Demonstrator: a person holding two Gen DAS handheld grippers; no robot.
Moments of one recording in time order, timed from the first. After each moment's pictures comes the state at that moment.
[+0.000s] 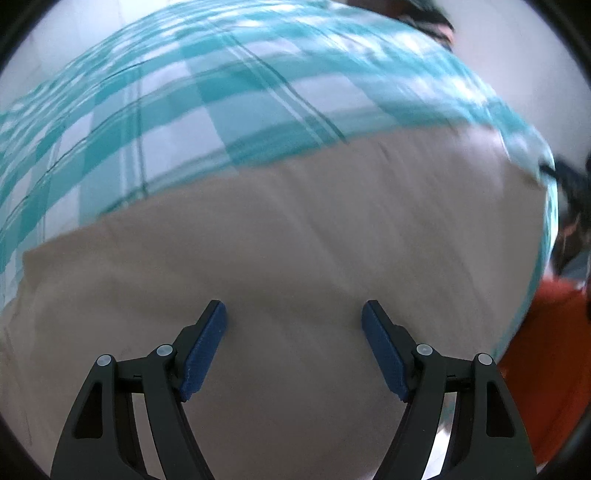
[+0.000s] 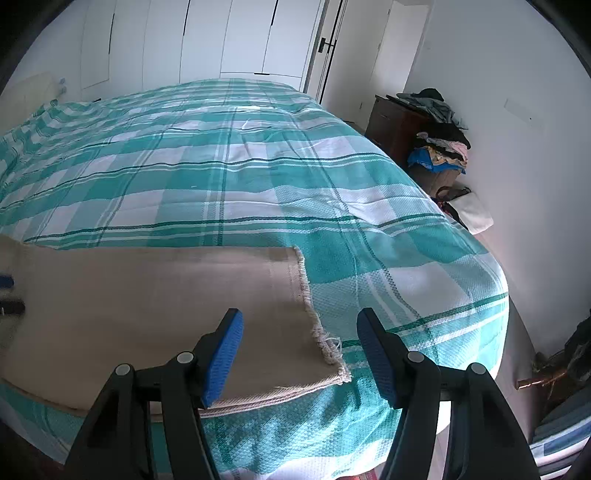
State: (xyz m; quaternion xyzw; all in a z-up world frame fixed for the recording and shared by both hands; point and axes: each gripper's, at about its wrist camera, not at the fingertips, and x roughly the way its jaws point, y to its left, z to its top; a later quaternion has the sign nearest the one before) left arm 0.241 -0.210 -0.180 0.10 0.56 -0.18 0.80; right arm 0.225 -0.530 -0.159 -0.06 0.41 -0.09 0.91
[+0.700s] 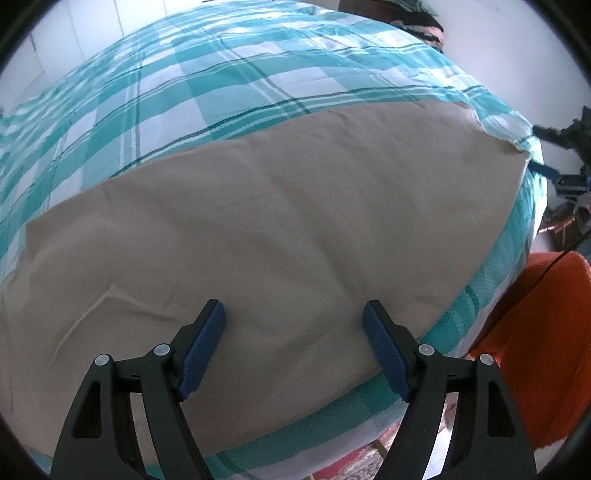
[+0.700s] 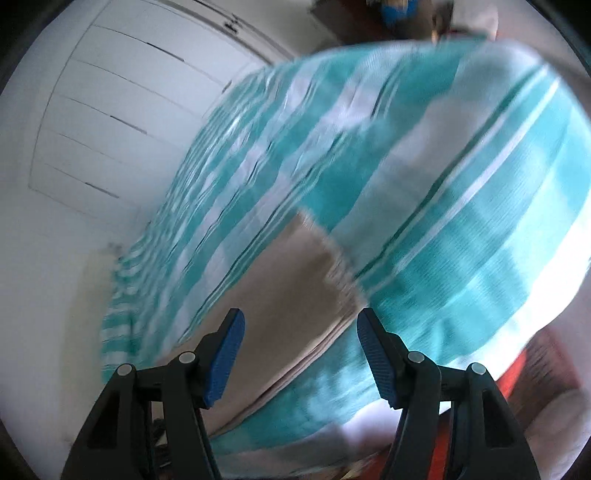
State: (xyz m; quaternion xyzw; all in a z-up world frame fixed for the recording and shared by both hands) left arm 0.194 -0.212 -0.176 0.09 0.54 -0.18 0.82; right arm 0.205 -0.635 -0.192 0.40 0.44 0.05 0.80
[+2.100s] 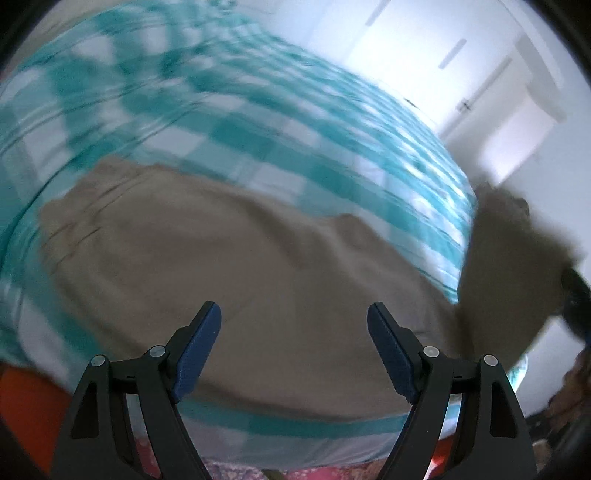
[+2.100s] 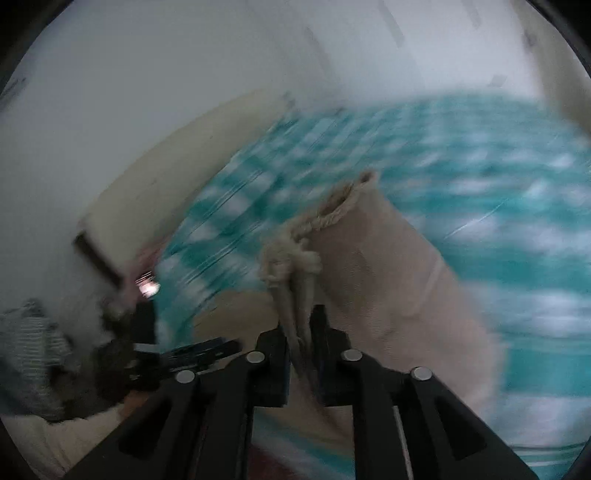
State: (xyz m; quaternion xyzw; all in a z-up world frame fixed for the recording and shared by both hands) left arm 0.122 0.176 -0.119 -0.27 0.44 0.04 0.86; right arm 0.237 -0.146 -0.034 0.10 0.42 0.41 0.81
